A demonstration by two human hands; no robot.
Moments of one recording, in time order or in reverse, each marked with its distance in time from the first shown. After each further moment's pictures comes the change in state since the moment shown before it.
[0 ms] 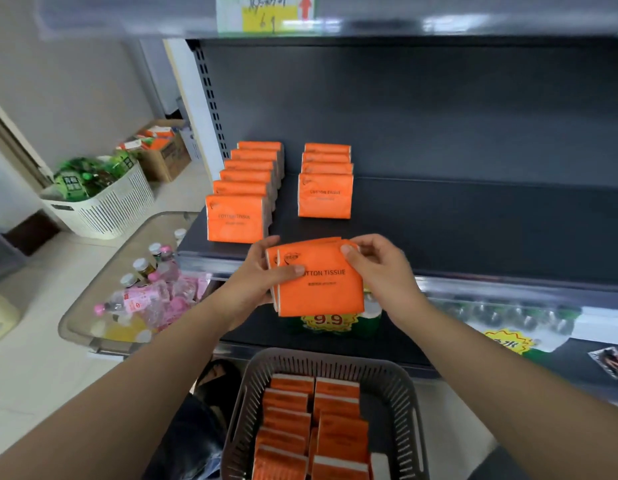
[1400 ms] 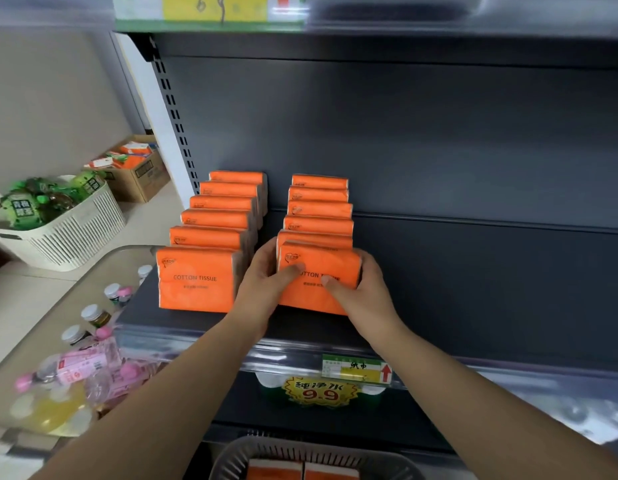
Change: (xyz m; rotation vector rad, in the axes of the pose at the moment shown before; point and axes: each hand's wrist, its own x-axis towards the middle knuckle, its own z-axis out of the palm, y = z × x) left_hand 0.154 0.010 0.009 -0.072 0.118 0.282; right_hand 0.131 0.035 0.019 -0.073 0.067 -0.003
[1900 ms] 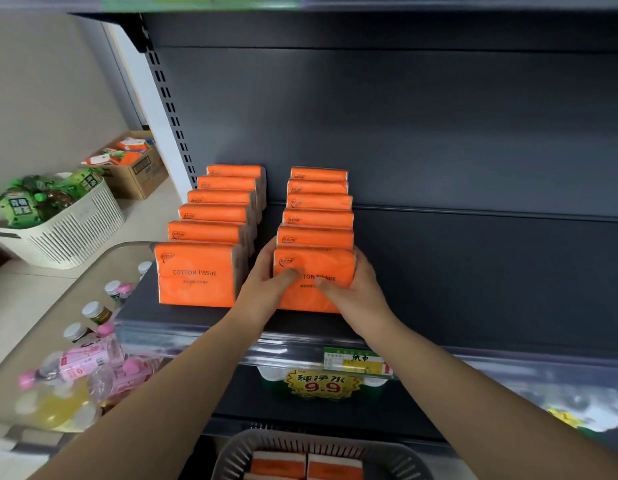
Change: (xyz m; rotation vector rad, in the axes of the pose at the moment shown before) left_hand -0.007 -0.003 -0.006 0.137 -0.065 -0.035; right_hand -0.002 0.006 0.009 -0.029 -0.060 0.026
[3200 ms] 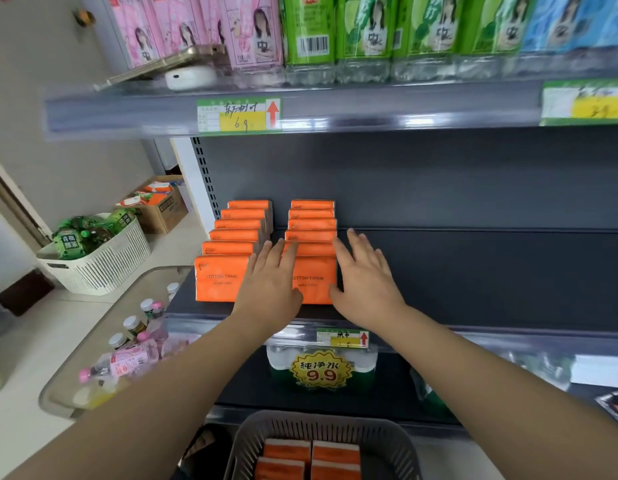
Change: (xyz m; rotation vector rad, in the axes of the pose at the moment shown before) left_hand -0.094 0.086 0.031 1.413 0.115 0.358; right_hand -0.079 -0.079 -0.051 -1.006 -0.027 -0.344
